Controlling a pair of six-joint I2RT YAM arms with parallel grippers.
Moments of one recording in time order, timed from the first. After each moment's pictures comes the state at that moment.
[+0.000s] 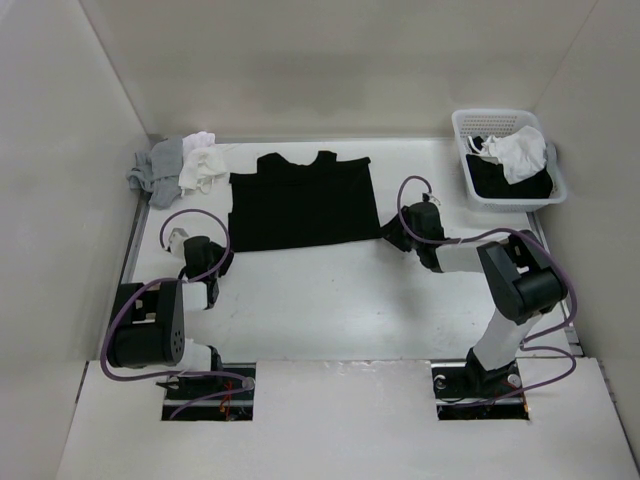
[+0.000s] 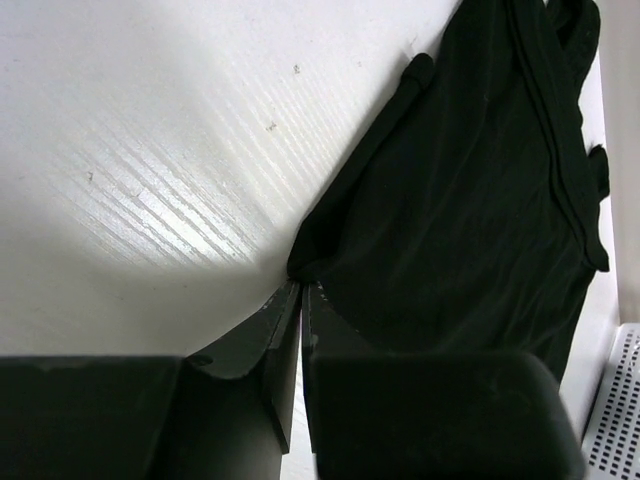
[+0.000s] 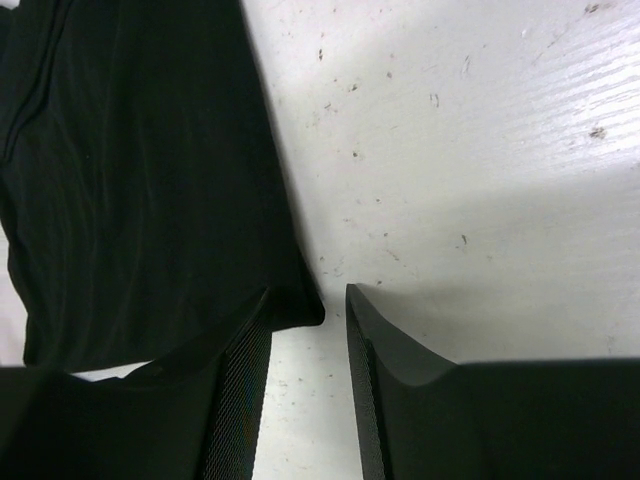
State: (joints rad) left arm 0.05 1.44 0.31 0.56 -0.07 -1.02; right arm 0.36 1.75 0.74 0.41 0.00 0.89
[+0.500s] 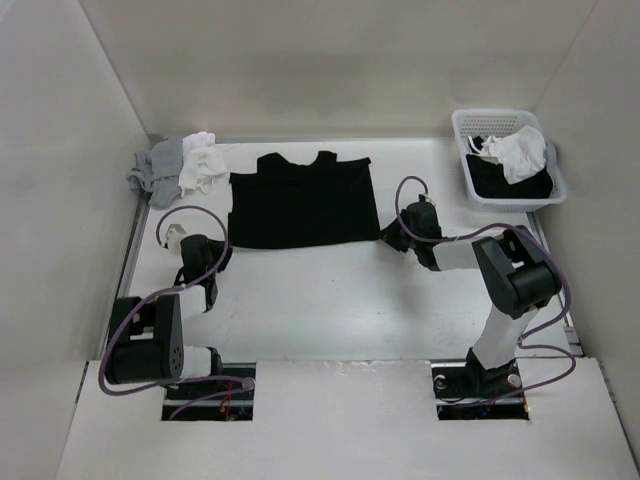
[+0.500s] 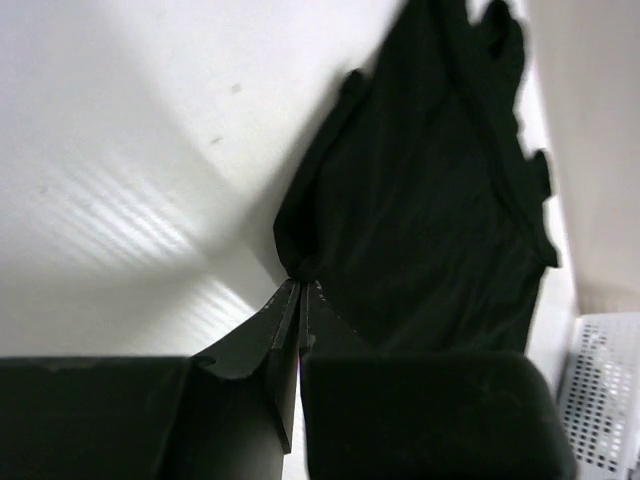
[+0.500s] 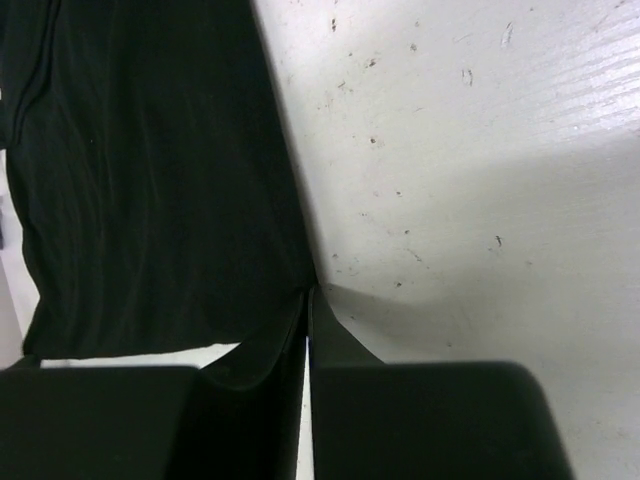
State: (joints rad) left arm 0.05 1.37 0.31 0.56 -0.06 -1.03; right arm 0.36 1.80 0.76 0.43 -0.06 0.92
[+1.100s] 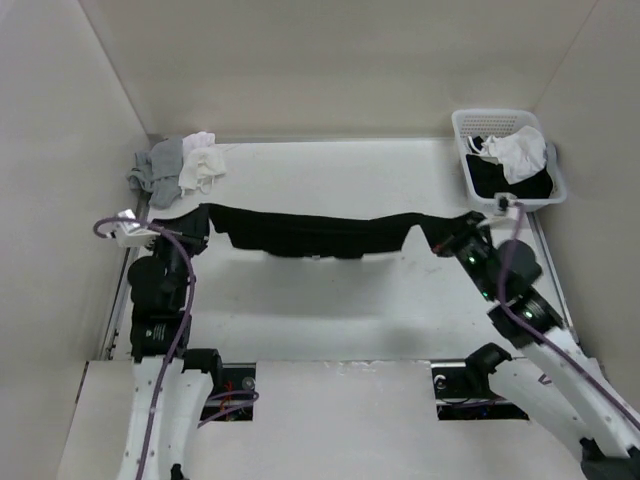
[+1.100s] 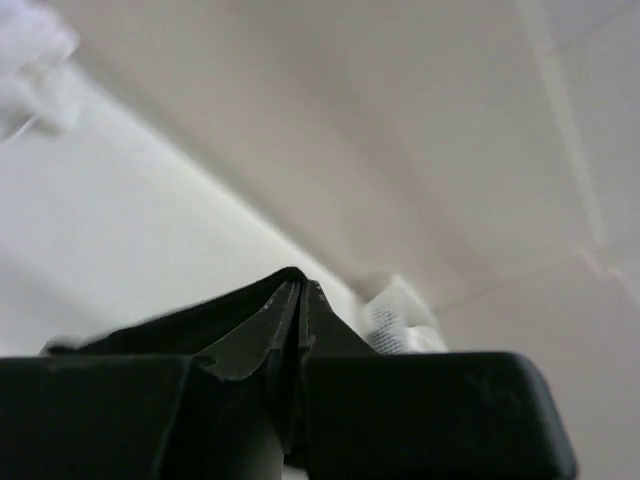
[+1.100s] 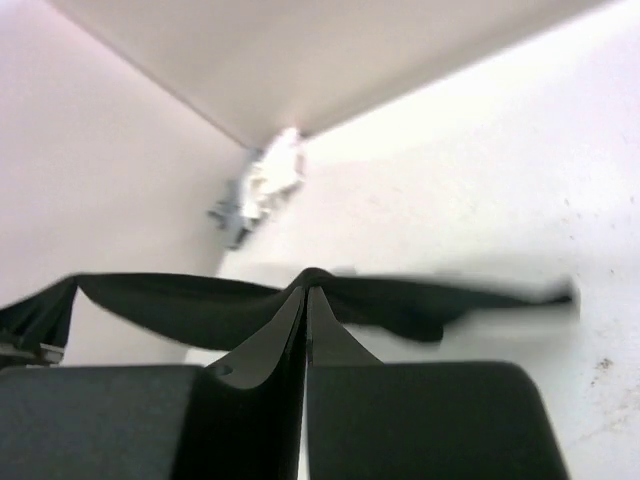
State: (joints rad) left arm 0.01 0.49 0.57 -0.01 -0.01 -0.94; right arm 0.50 0.66 0.65 0.02 0.10 0.75
